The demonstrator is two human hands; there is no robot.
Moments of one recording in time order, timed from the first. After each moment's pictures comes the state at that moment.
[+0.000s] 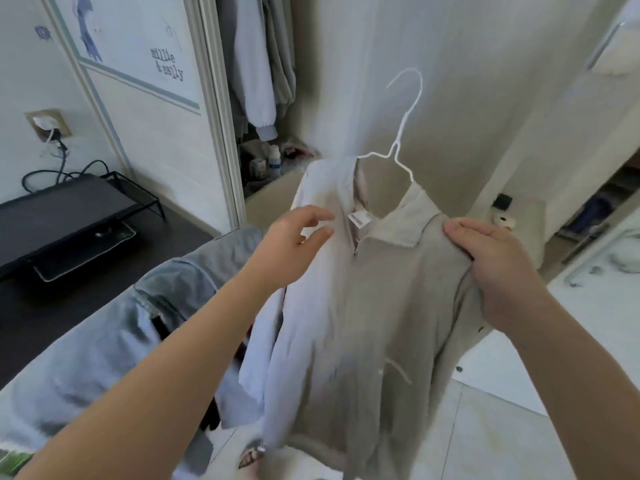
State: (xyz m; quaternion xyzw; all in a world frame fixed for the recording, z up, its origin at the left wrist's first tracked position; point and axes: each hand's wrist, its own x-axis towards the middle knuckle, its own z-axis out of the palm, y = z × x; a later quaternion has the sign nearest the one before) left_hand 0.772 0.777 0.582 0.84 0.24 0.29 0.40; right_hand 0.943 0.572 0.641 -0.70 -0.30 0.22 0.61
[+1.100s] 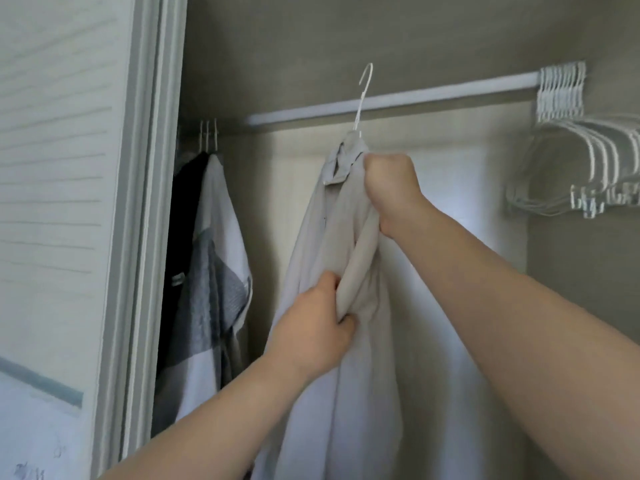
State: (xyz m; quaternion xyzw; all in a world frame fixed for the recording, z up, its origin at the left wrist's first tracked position) left_hand 0.983 1.045 0.906 0.88 0.11 0.42 0.19; right_hand 1.070 0.976 1.067 -0.55 -0.38 -0.09 0.73
